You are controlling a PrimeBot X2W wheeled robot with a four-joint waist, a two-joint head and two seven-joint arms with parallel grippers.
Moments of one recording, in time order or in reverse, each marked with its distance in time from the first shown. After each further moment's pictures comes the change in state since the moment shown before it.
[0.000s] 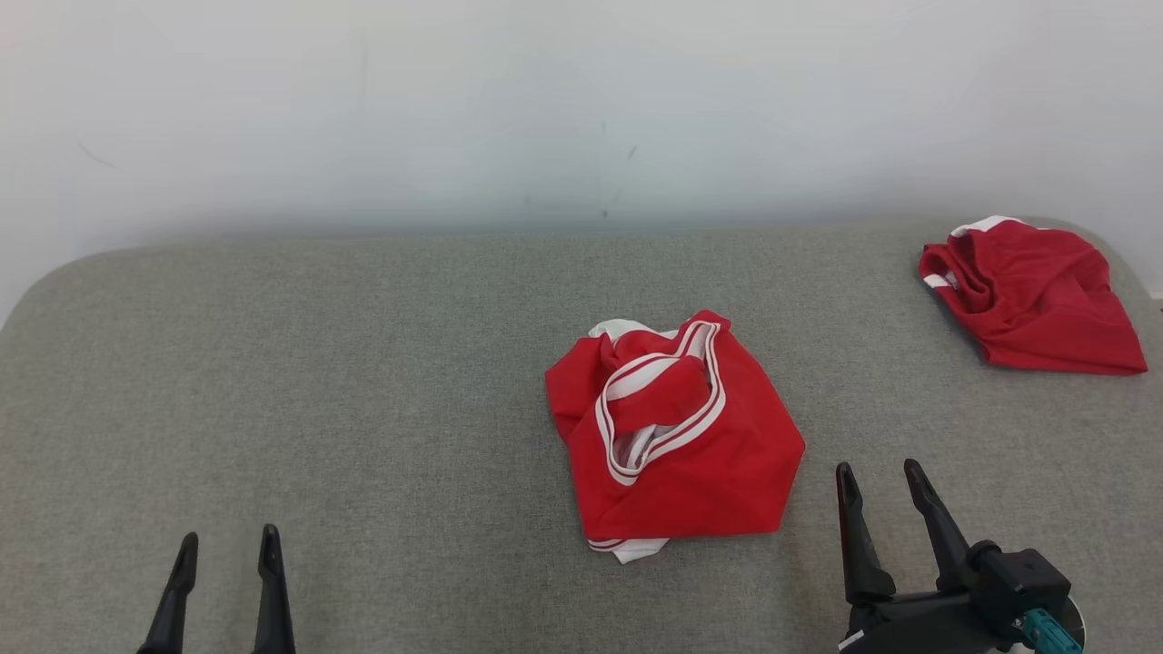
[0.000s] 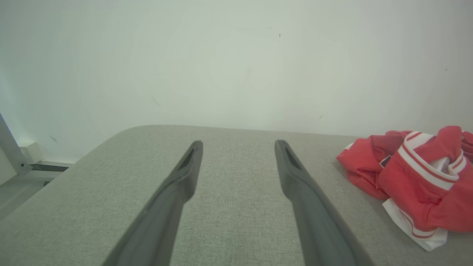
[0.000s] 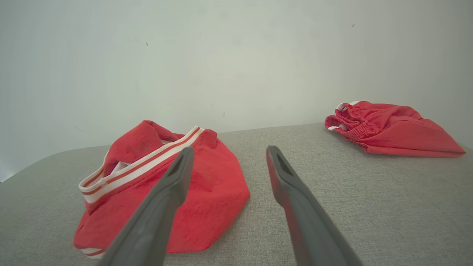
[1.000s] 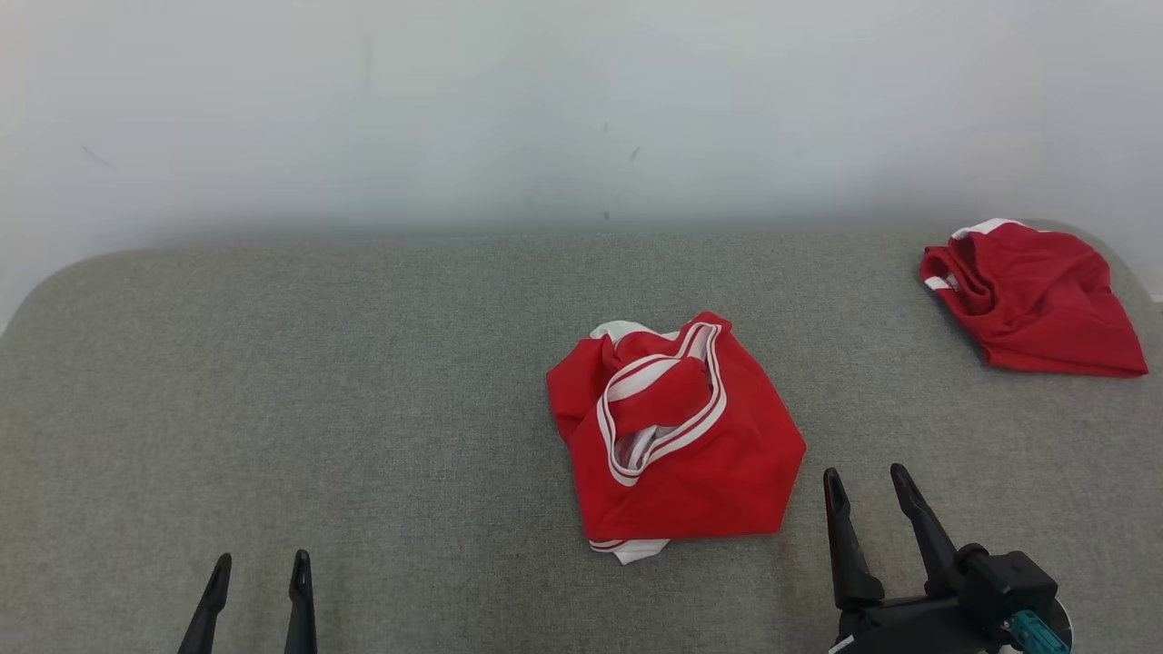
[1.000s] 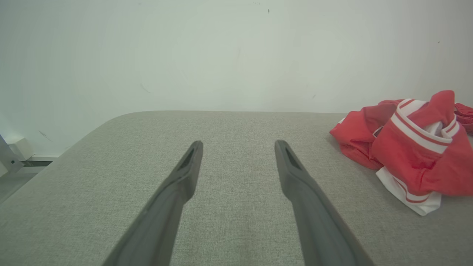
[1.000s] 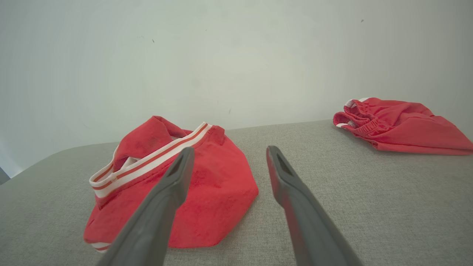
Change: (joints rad) left arm 0.008 -0.095 0.082 0.076 0.143 -0.131 0.000; right arm 0.001 0.000 0.023 0.011 0.007 0.000 0.000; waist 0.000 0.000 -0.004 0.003
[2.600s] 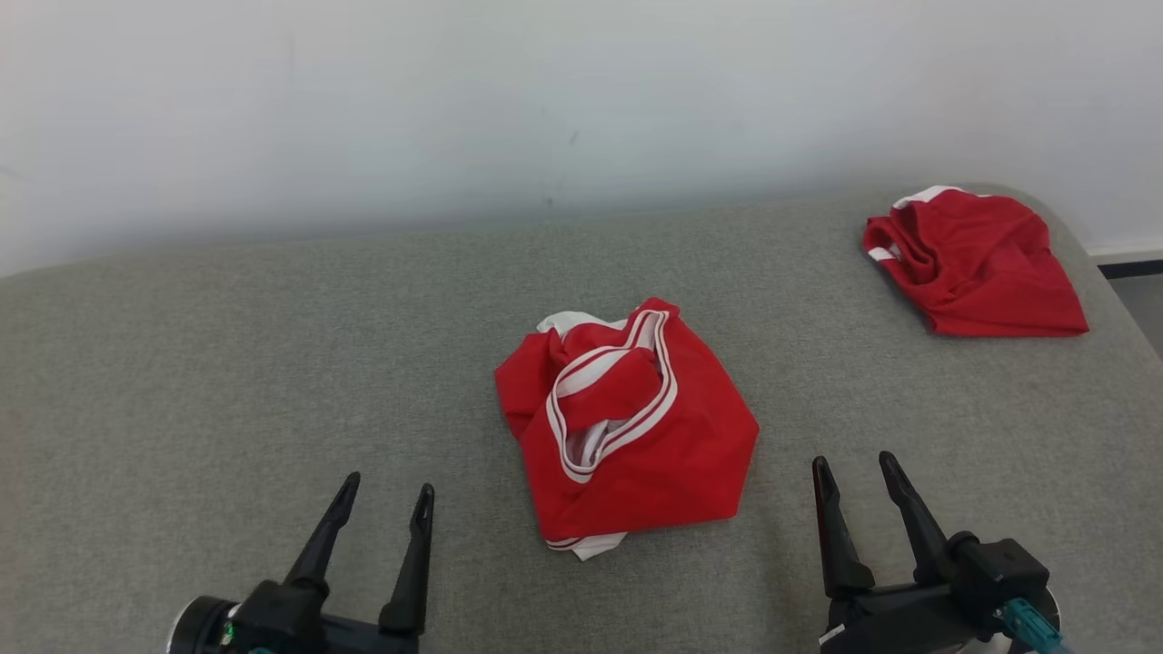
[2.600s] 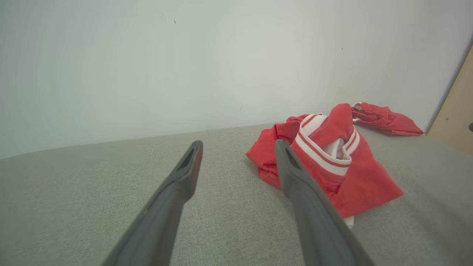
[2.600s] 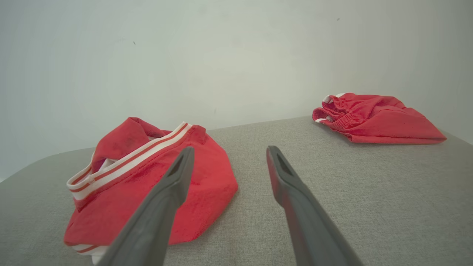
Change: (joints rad) left arm -0.150 0.034 -0.218 0.047 -0.040 -0.007 0.000; right arm -0.020 0.000 0.019 0.006 0.012 0.000 0.000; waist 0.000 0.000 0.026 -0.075
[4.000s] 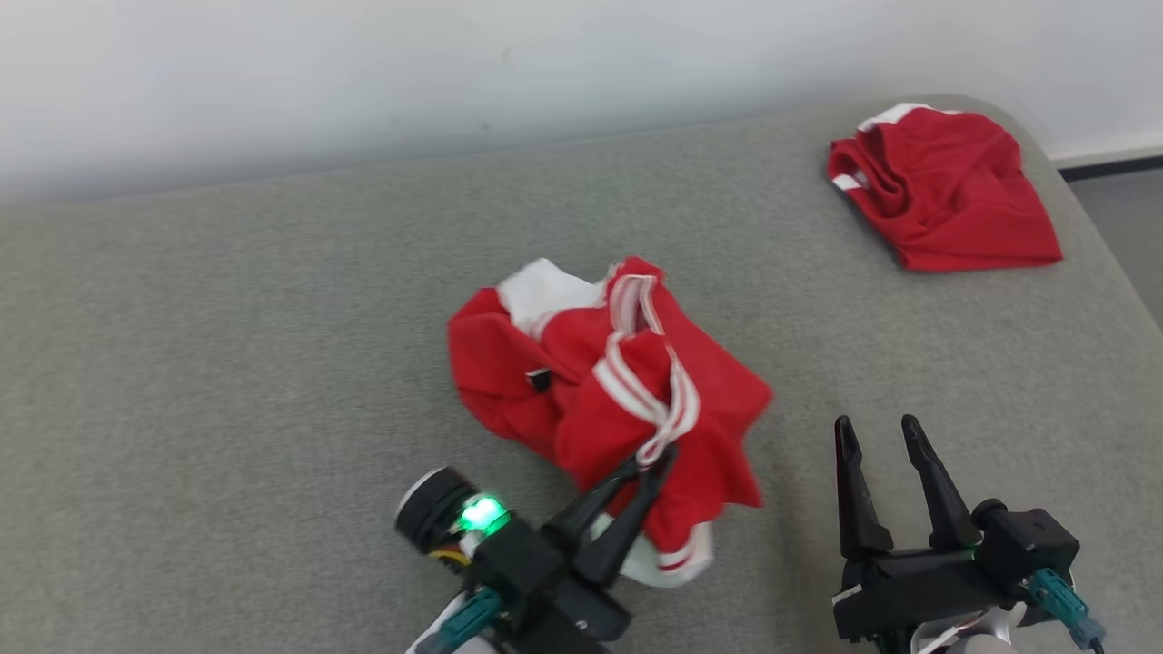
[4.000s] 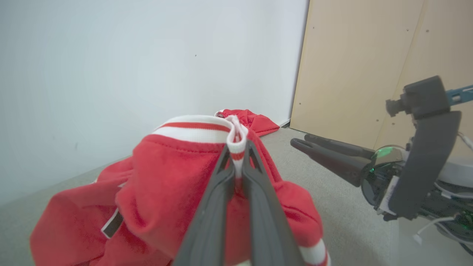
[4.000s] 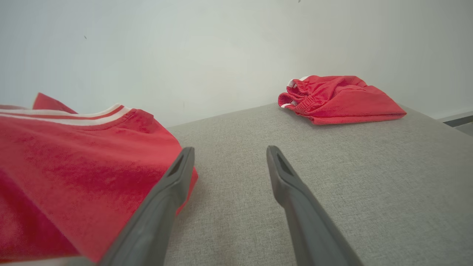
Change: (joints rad) left arm -0.284 0.037 -0.482 0.023 -0.086 0.000 0.001; right arm -0.050 0.000 -0.033 -0.017 0.051 0.000 0.000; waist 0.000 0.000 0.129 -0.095
